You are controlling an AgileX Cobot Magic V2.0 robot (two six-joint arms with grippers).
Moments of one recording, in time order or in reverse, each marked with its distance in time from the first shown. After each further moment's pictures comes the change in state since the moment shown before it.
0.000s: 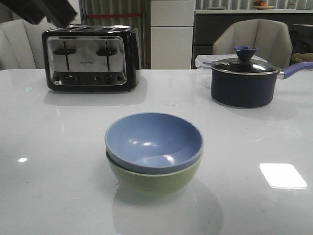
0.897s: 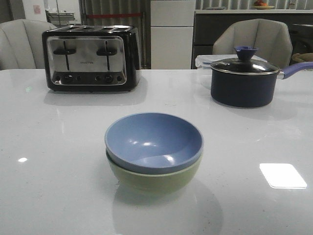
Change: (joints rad) left arm 0.000 -0.440 0.414 0.046 -0.056 0.020; right arm 0.000 0.000 0.000 0.000 0.017 0.000
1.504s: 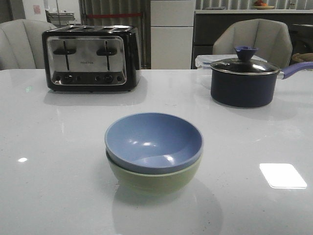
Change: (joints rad) left arm 0.000 0.000 0.000 0.000 -0.014 0.000; right arm 0.000 0.000 0.000 0.000 0.061 0.000
